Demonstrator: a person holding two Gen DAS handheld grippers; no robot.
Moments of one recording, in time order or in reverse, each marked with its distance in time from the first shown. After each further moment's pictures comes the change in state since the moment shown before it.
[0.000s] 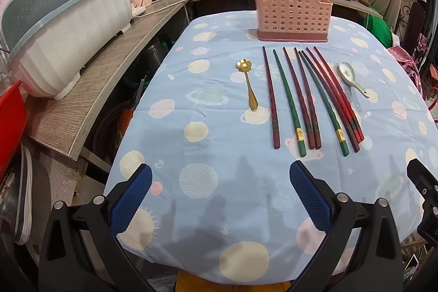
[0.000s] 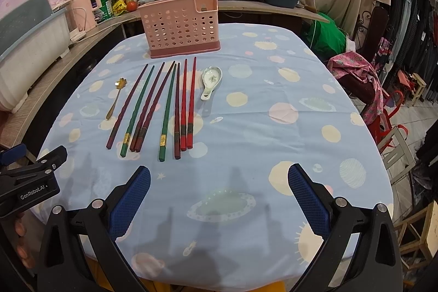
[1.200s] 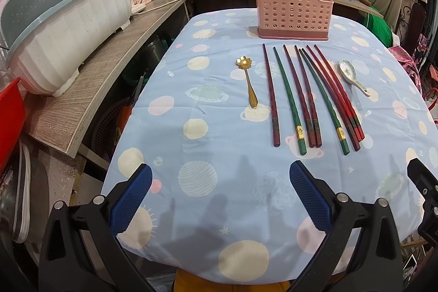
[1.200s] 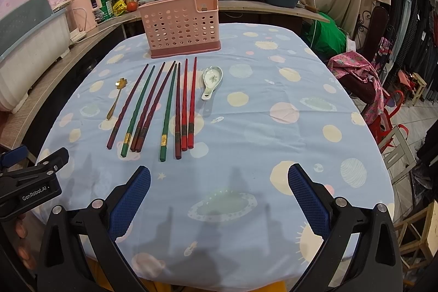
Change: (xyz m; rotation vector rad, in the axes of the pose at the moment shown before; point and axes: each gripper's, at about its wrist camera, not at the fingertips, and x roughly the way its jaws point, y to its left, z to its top) left arm 0.001 -0.002 -0.003 -0.003 0.010 -0.005; right arm 0.000 0.001 0.000 -0.001 0.002 0.001
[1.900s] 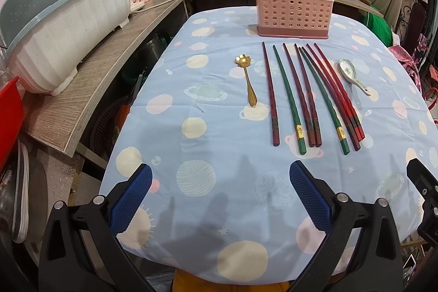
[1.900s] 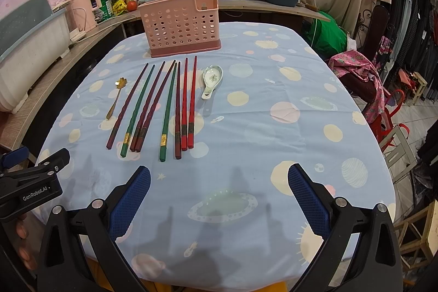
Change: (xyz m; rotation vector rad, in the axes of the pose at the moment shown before) left arm 0.004 0.001 0.001 -0.002 0.005 -0.001; right arm 0.000 0.000 0.000 0.000 0.000 0.002
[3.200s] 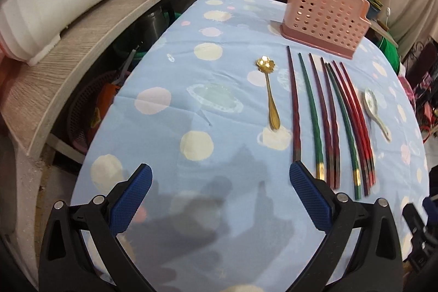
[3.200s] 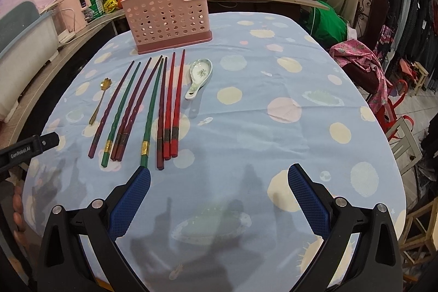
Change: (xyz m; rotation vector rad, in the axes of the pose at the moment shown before) left arm 0.065 0.038 0.039 -0.201 0.108 -0.113; right arm 0.041 -0.015 0.013 0.044 0.043 0.004
